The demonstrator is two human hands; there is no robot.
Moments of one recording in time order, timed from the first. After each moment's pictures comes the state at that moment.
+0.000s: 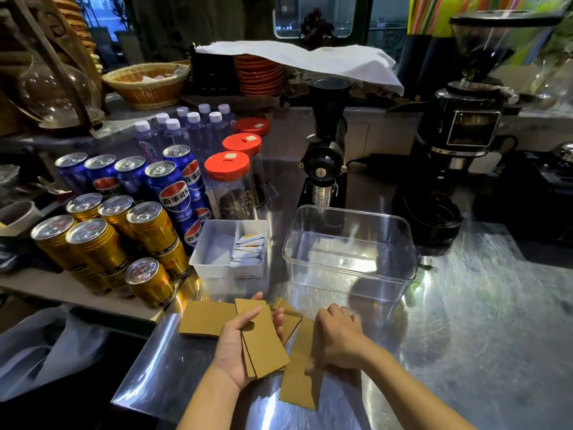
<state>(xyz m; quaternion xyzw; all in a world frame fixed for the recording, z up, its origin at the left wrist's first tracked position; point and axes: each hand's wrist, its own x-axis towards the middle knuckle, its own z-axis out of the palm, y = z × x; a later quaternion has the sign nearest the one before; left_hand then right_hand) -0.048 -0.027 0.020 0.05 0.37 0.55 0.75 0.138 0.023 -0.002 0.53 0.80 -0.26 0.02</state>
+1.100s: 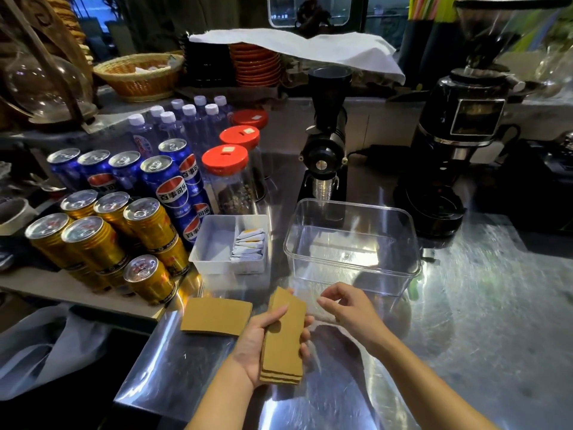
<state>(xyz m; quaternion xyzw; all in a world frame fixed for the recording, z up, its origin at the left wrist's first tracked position) -0.034 -0.025 0.021 0.09 0.33 0.41 0.85 0.143 0.027 0.022 0.54 0.61 -0.48 -0.32</state>
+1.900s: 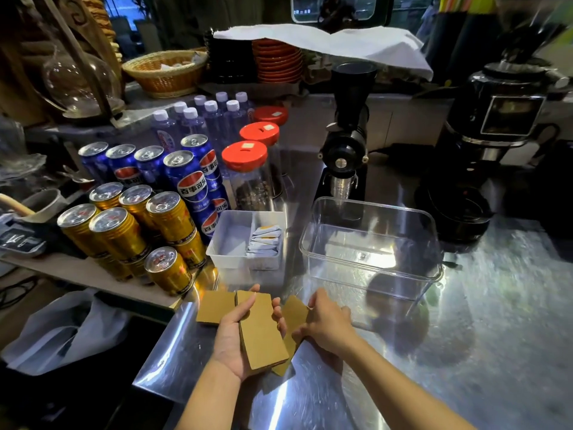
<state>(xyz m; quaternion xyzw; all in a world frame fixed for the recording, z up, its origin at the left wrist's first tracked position) -0.067 -0.033 0.026 0.01 0.33 0.59 0.74 0.083 0.026 -0.001 0.60 0.70 -0.38 -0.11</state>
